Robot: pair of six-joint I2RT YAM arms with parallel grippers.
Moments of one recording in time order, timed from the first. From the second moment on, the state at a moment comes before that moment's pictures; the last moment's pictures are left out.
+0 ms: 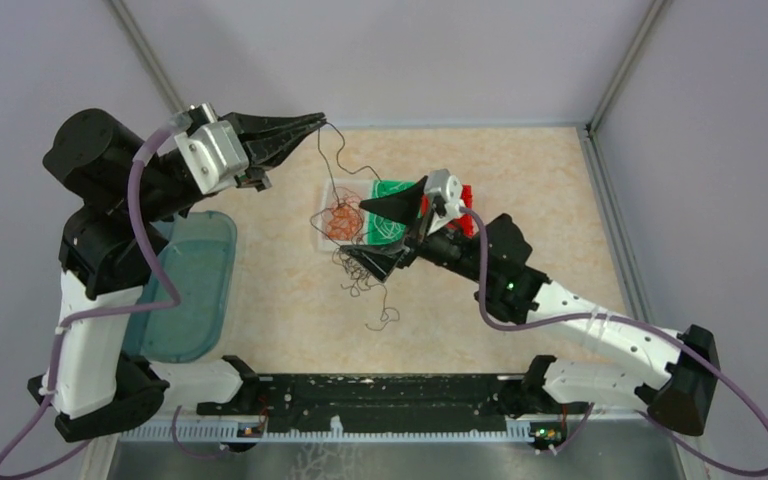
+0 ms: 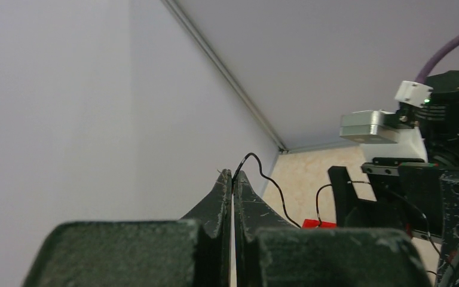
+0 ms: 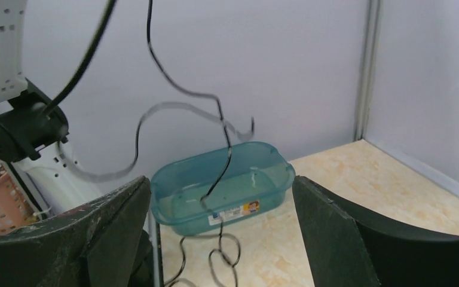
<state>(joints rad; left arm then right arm) -0.72 1.21 2.03 -0.52 0.45 0.52 0.98 1.02 0.85 0.55 -0.22 0.22</state>
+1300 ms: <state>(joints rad) -0.72 1.28 2.22 -0.54 0.66 0.33 0.96 1.54 0.72 1.07 -0.34 0.56</state>
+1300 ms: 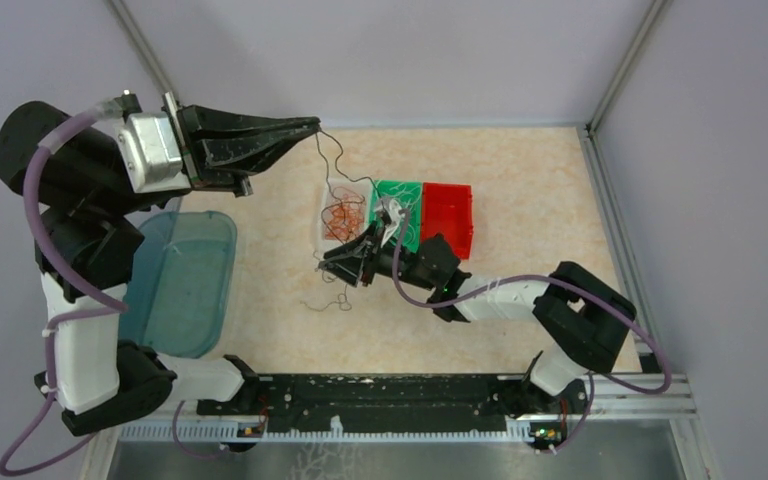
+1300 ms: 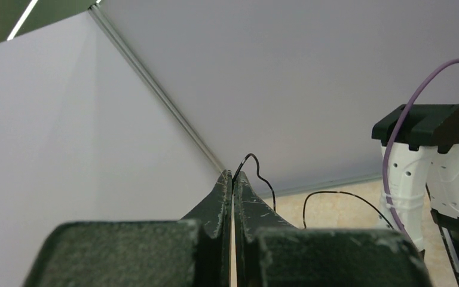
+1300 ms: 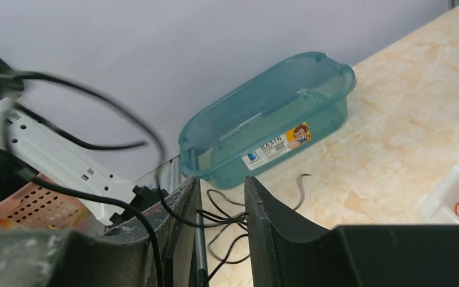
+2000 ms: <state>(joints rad) -0.72 1.28 2.30 -0.28 0.47 0.47 0.97 1.69 0.51 1.23 -0.21 0.64</state>
